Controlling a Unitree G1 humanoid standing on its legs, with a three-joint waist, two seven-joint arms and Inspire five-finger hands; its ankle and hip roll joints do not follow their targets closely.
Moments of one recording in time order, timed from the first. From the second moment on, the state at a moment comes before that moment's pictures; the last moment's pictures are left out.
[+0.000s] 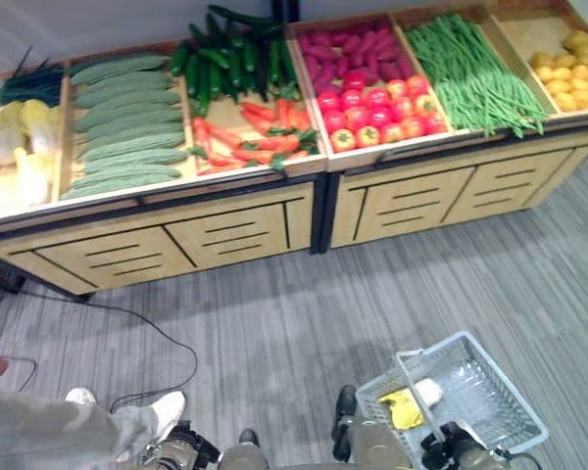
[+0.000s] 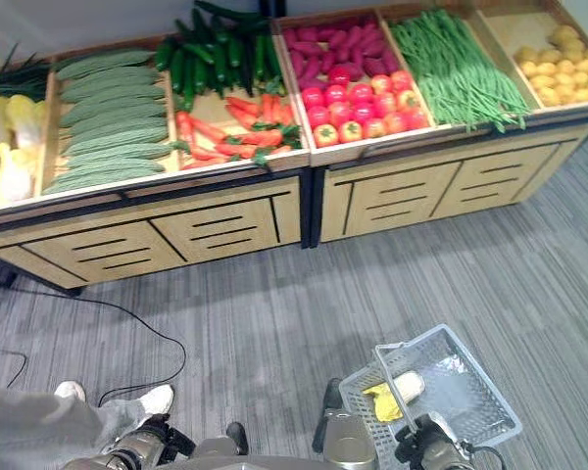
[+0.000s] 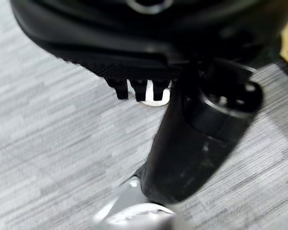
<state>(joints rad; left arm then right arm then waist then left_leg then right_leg) -0.15 0.22 -0.21 1.33 0.03 0.13 0.17 -0.06 -0.33 0.28 1.29 -0.12 0.07 -0.12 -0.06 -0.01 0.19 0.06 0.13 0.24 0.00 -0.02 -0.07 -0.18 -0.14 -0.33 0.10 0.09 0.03</state>
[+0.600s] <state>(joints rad) -0.10 0.22 -0.20 1.31 0.06 0.13 0.16 -0.03 -0.29 0.28 1.29 -0.14 0.08 -0.11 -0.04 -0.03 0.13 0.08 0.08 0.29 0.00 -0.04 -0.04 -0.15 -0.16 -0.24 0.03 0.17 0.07</state>
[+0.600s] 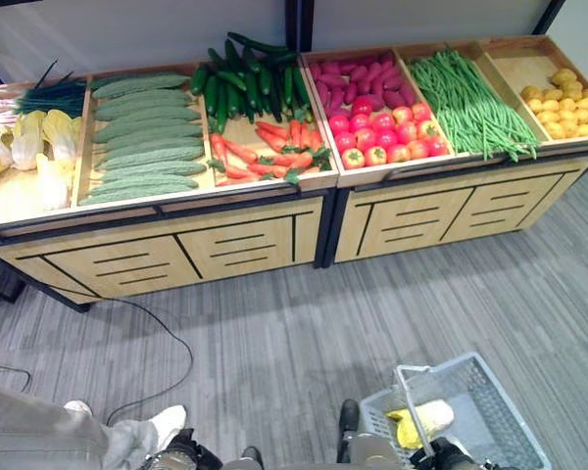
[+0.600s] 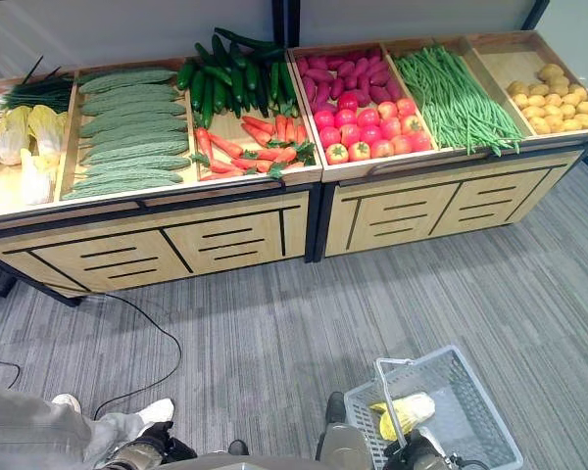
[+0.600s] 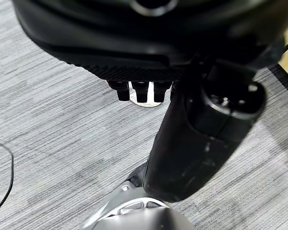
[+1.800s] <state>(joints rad) -0.18 0.20 -0.20 1.33 0.10 0.12 0.16 -0.13 -0.33 0.24 1.27 -0.14 0.08 -0.10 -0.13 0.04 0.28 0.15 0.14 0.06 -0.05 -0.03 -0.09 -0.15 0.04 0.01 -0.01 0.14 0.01</state>
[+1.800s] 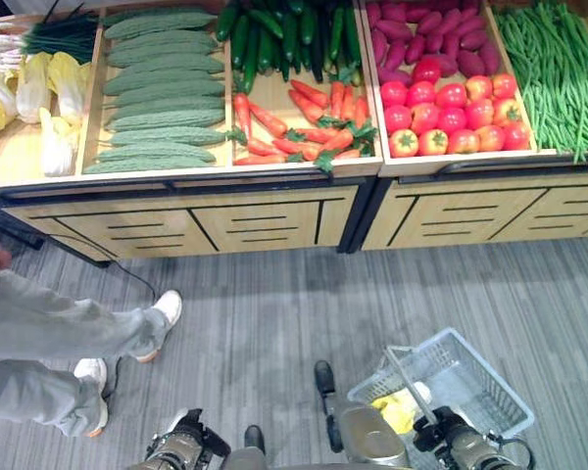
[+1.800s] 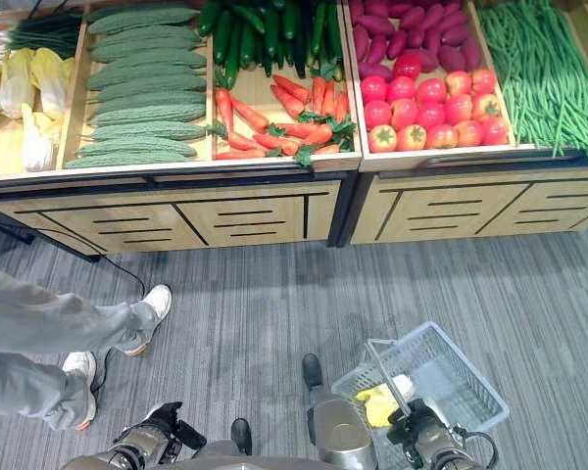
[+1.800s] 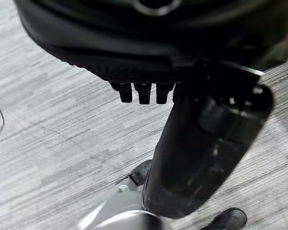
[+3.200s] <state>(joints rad) 0.08 0.48 -0.22 0.29 0.07 0.05 0.21 0.01 -0.36 0.16 1.19 -0.14 0.08 -0.13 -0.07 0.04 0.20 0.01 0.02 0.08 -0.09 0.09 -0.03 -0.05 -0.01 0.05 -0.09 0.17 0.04</state>
